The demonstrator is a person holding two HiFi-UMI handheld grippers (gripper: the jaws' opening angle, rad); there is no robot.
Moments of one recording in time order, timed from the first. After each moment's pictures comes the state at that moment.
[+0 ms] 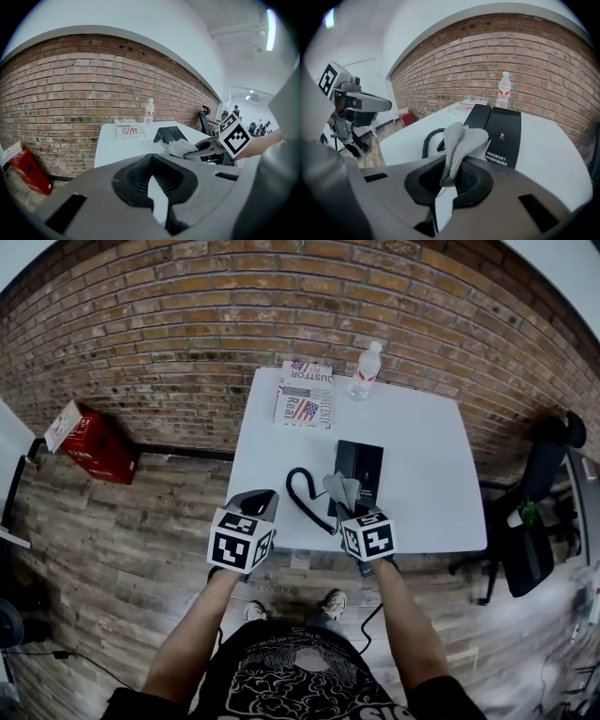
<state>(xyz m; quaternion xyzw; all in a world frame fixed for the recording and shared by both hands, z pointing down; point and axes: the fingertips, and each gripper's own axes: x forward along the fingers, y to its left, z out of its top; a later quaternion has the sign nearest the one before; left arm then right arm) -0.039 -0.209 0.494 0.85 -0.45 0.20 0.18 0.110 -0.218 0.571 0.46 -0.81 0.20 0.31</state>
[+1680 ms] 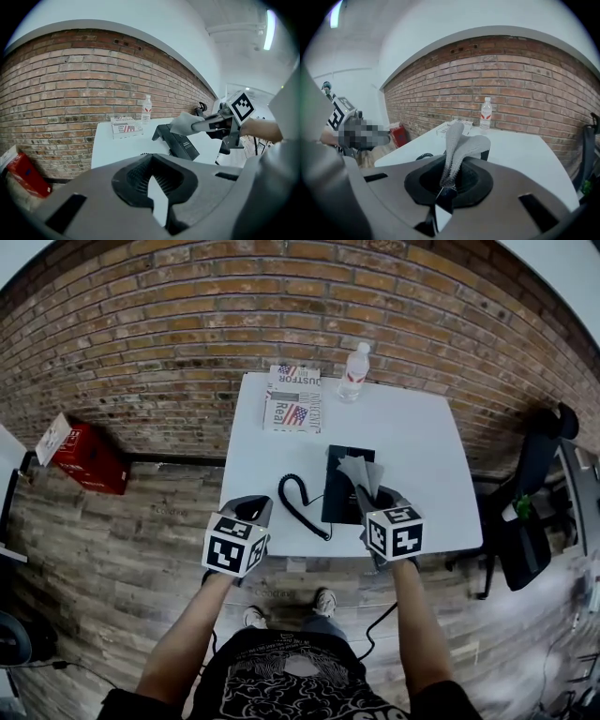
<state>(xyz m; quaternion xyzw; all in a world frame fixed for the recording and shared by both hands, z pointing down) -0.034 -0.221 0.502 0.86 -0.42 0.22 0.18 0.154 -0.242 0.485 0.52 -0.80 0.16 0.24</state>
